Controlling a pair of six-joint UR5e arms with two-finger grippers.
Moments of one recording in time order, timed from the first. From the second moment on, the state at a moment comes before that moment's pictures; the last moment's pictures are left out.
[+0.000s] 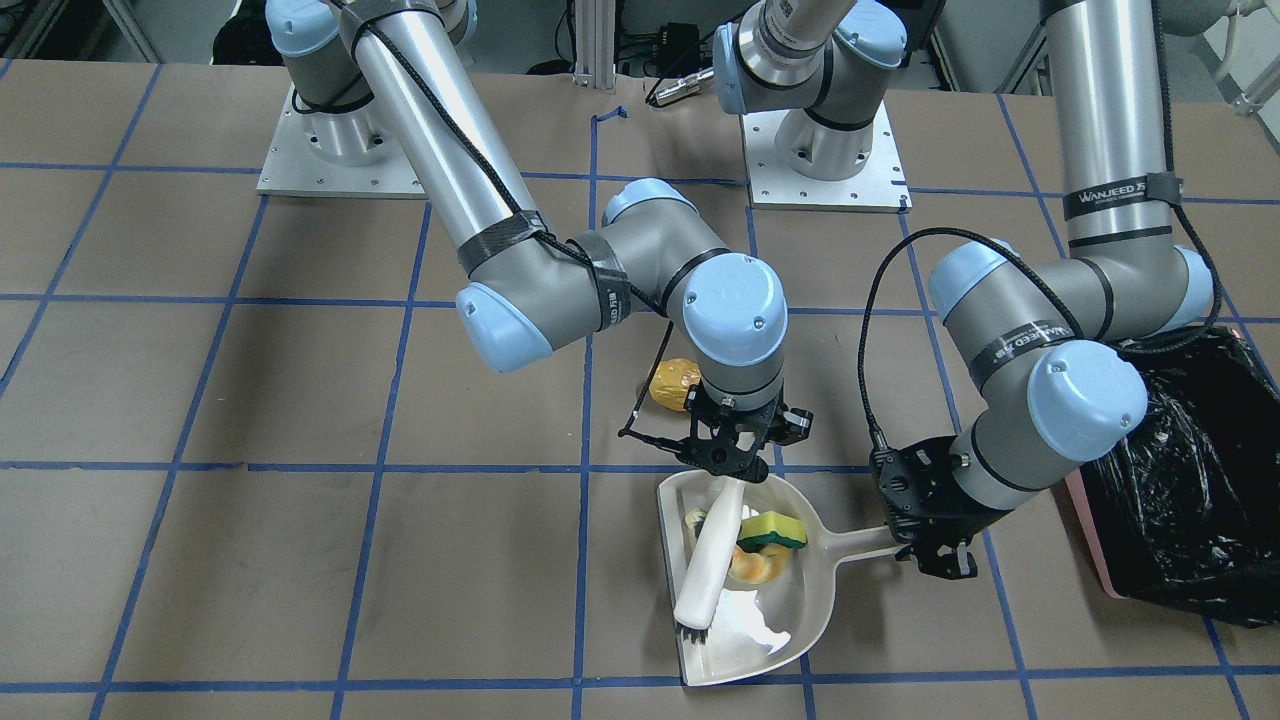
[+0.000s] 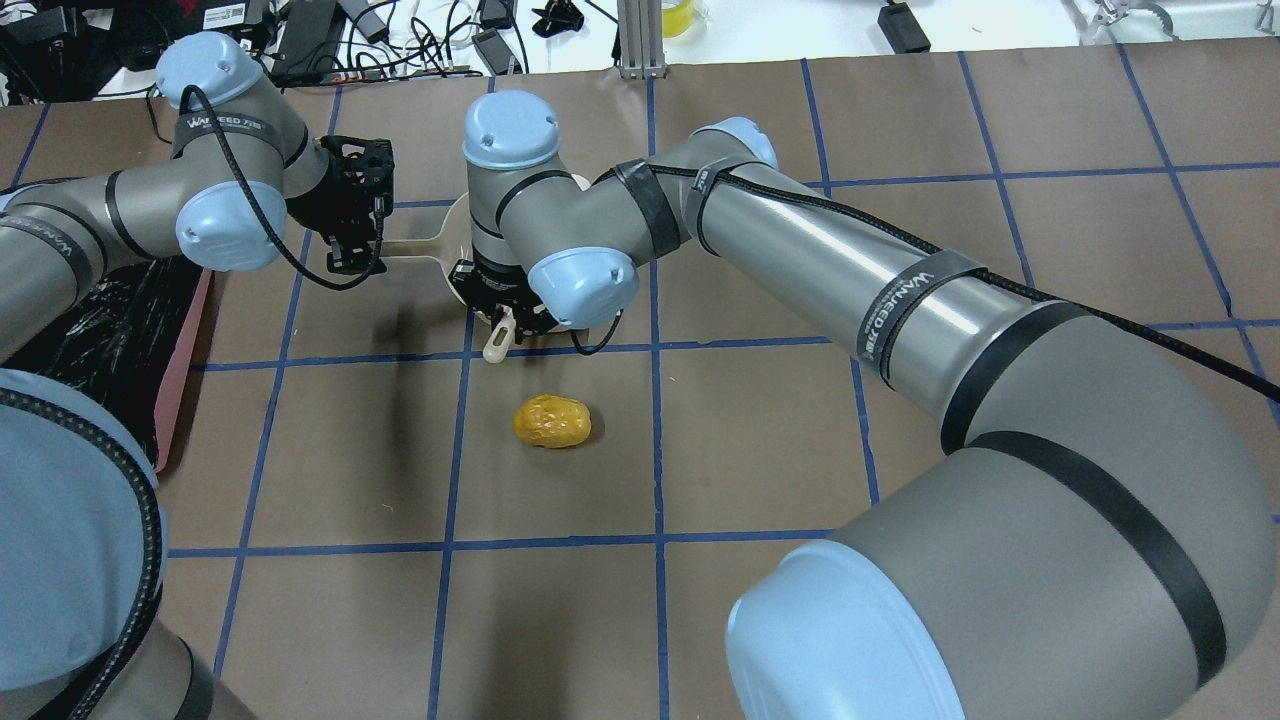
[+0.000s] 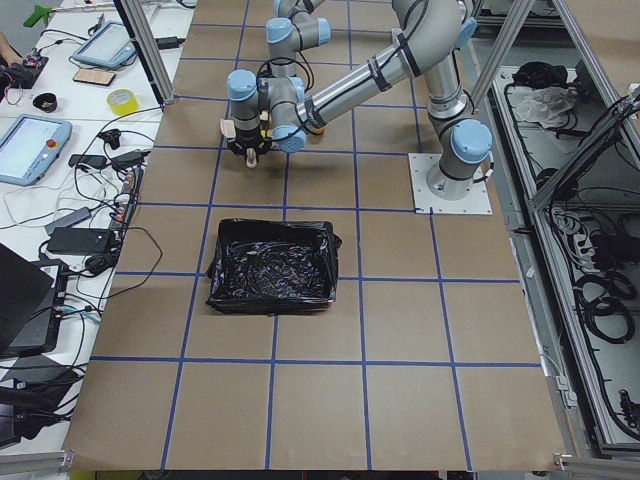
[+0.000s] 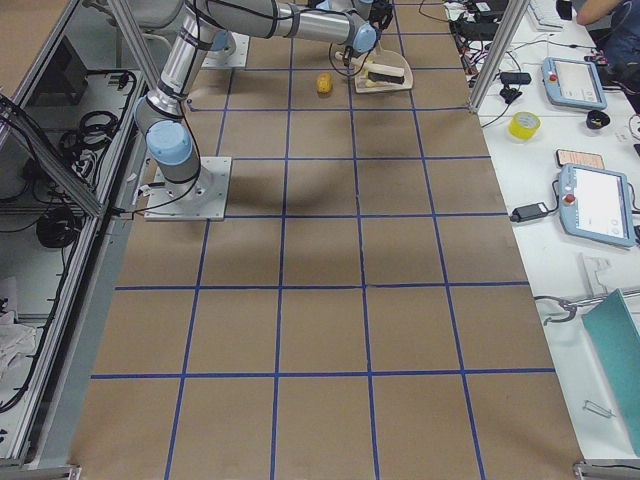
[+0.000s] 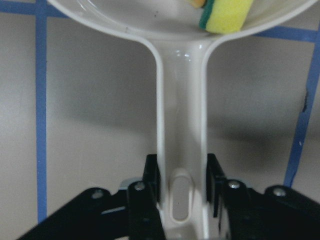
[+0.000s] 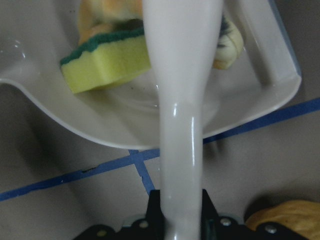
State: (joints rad) left arm -1.39 -2.05 -1.64 -0.96 1.50 1.64; right arm 2.12 -0.86 1.27 -2.05 -1.33 0.92
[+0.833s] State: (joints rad) left arm -1.34 -2.02 -1.66 -0.97 1.50 1.77; right arm 2.02 -1.06 1.29 -1.76 -1.43 0.77
